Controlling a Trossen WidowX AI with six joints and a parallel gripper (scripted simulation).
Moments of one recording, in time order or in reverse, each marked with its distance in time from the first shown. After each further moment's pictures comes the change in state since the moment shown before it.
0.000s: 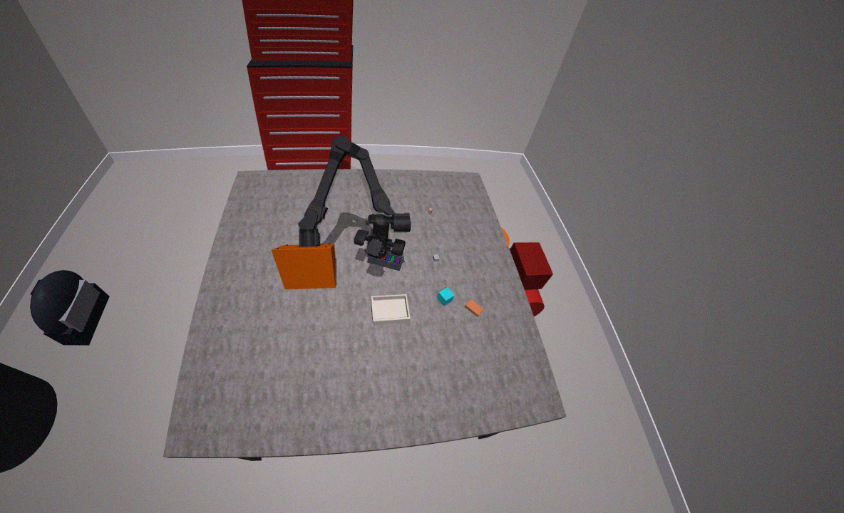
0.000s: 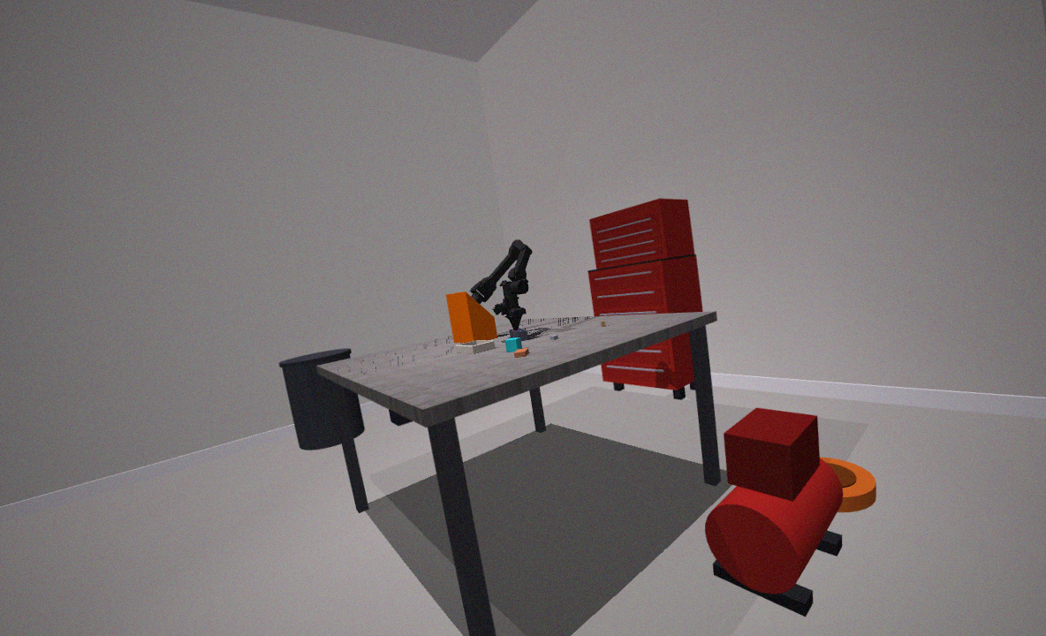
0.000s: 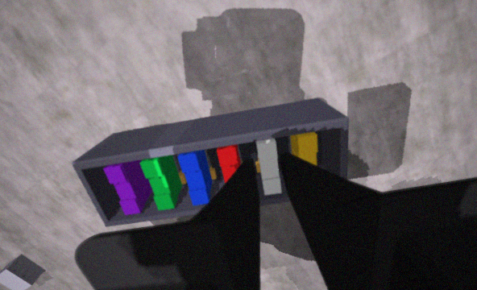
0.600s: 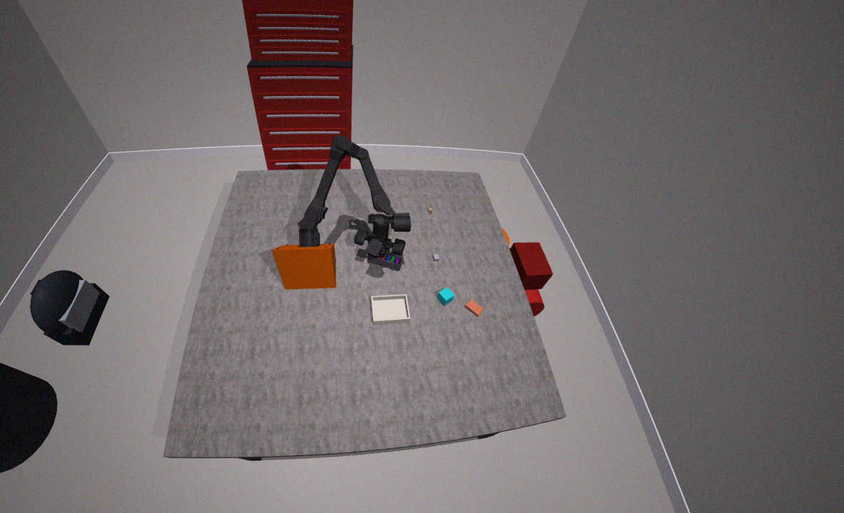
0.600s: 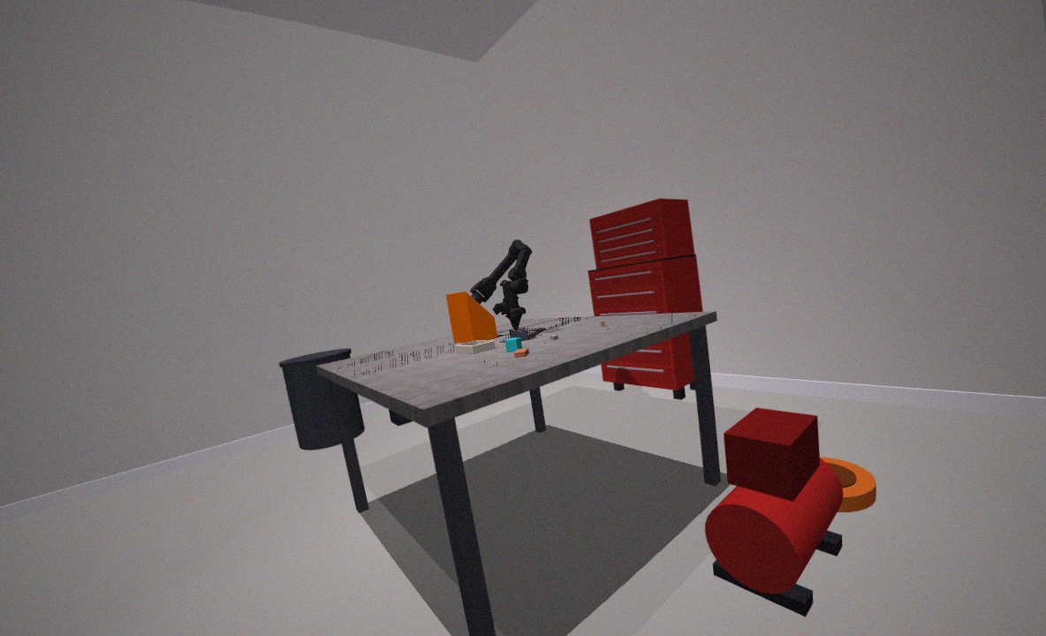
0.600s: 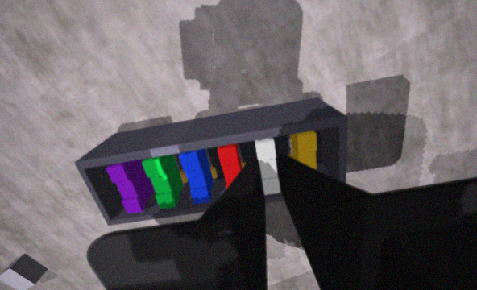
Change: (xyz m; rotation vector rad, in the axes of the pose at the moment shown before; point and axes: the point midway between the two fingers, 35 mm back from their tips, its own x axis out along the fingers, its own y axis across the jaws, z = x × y) arm -0.002 0.000 0.000 0.005 0.000 0.001
